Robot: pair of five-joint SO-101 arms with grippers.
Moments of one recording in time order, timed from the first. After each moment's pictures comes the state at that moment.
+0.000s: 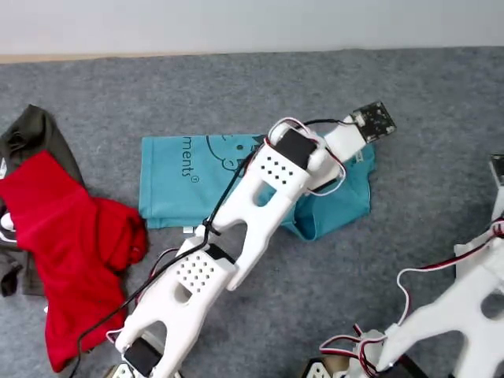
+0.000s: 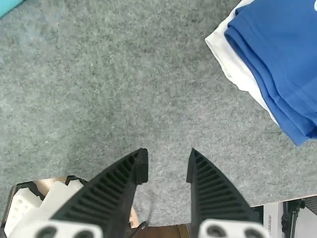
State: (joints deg) left arm 35.4 57.9 -70.1 89.7 -18.1; right arm 45.6 -28.0 13.2 100.5 41.8
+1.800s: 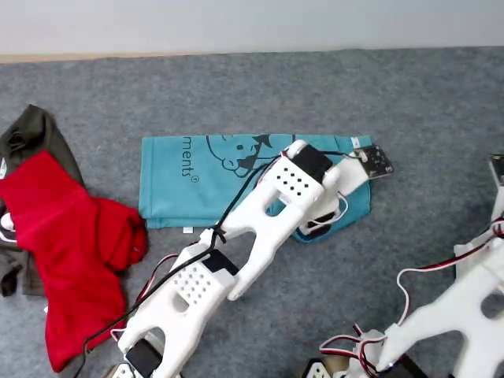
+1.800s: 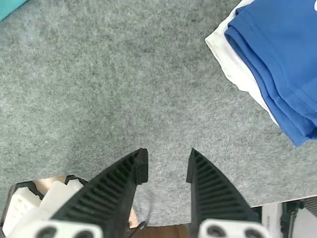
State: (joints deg) left arm 39.9 50.3 -49.5 99.1 -15.1; right arm 45.6 -28.0 13.2 100.5 42.9
